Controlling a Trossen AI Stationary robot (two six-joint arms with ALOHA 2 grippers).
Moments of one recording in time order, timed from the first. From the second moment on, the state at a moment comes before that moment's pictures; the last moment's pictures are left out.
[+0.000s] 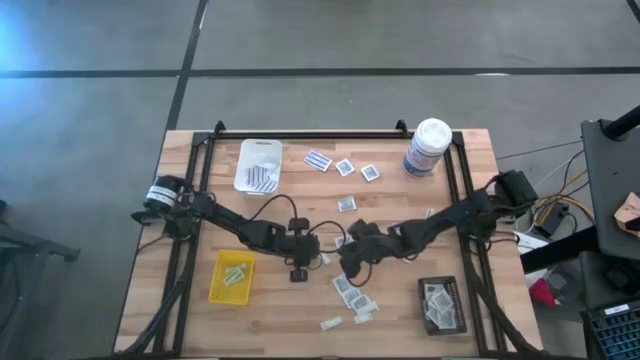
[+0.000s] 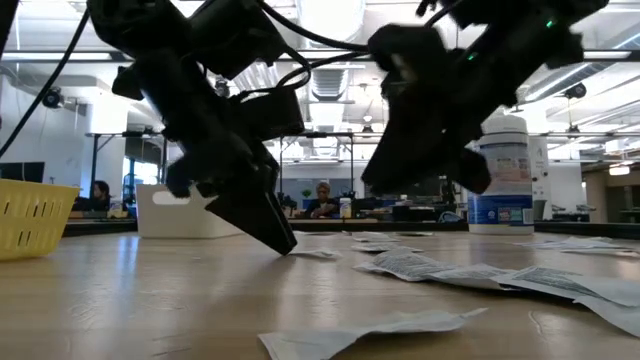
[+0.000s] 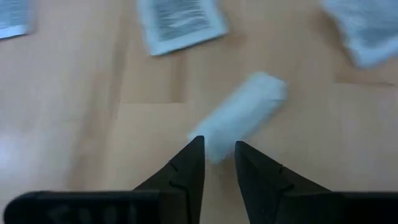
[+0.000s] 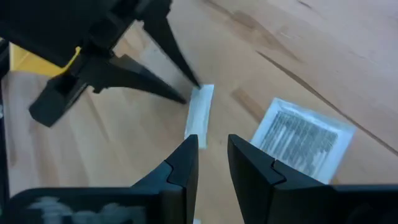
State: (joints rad) left arm -0.23 1.80 0.91 0.00 -0.21 -0.18; right arm 0.29 1.71 0.85 0.08 0.30 1.02
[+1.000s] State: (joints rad) left arm -0.24 1.76 0.81 0.20 -0.28 -0.24; right arm 0.26 1.86 0.85 0.28 0.25 1.07
